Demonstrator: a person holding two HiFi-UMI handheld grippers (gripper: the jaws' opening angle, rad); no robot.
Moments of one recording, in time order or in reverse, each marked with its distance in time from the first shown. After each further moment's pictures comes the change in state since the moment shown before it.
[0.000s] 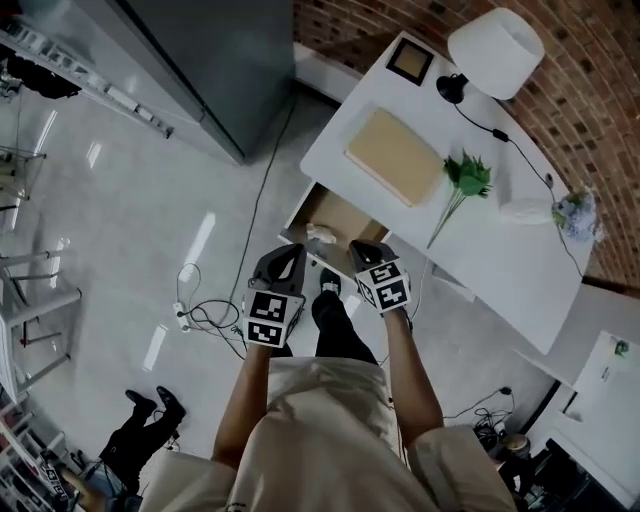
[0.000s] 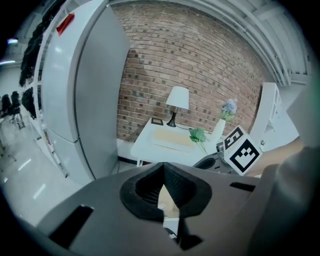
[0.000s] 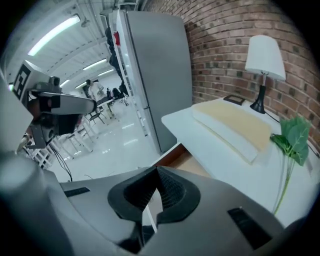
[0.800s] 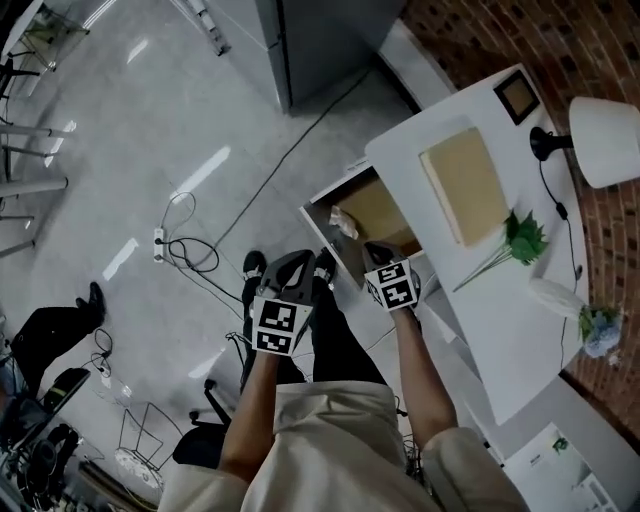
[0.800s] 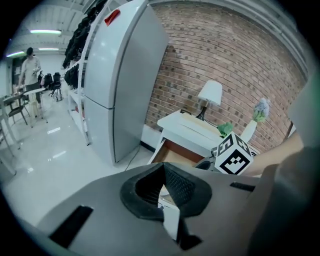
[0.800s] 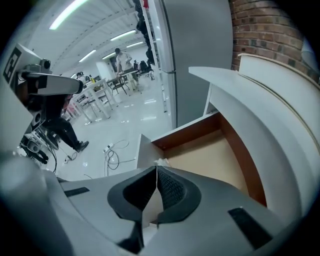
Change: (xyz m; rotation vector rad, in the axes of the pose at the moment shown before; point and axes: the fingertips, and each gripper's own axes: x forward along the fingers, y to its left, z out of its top) left arm 0.004 0.032 -0.122 -0.284 0.005 0.281; right arm 0.116 0.005 -0.078 -0.300 0.245 0.187
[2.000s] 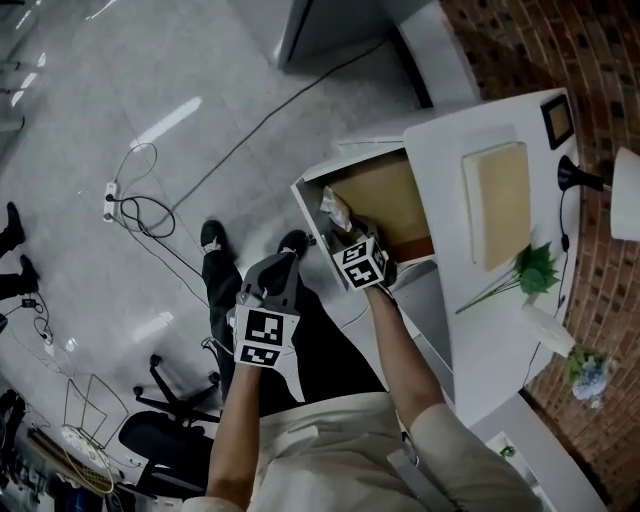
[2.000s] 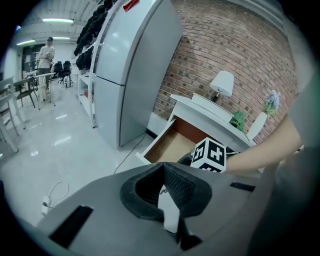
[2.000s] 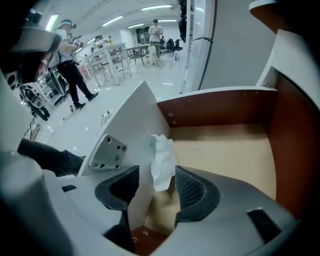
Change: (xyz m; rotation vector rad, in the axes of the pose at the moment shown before) left arm 0.040 0.018 -0.108 -0.101 0.051 0.045; right arm 0.142 -0.010 -0.060 -0.323 0.200 -0.006
